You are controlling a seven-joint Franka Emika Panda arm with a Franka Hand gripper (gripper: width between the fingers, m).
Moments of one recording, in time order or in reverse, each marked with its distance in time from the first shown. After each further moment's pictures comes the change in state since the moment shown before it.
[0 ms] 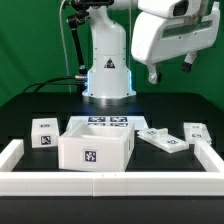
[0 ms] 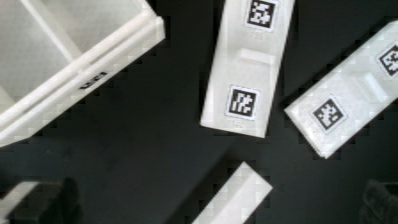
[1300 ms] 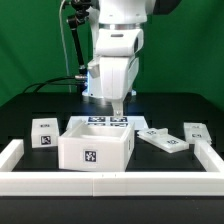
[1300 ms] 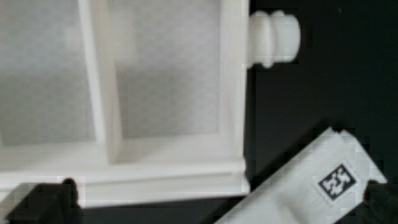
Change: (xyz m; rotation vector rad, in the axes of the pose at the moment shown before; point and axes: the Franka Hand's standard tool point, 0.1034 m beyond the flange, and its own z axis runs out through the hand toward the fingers) arm -0.071 0.050 0.084 -0.068 0.156 -0.615
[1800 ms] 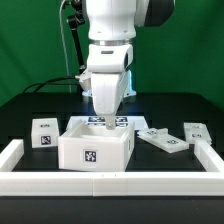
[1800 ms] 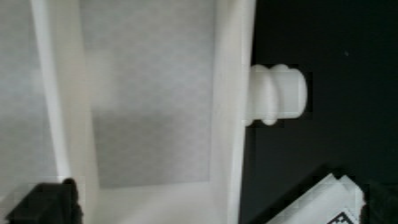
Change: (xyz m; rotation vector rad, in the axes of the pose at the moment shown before) arm -0.014 -0.005 0.024 0.032 0.004 0.005
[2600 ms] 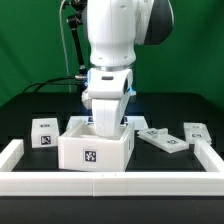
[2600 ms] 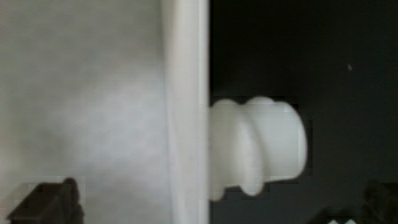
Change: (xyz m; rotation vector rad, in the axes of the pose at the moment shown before) arm -0.001 -0.012 0.040 0.061 0.000 0.026
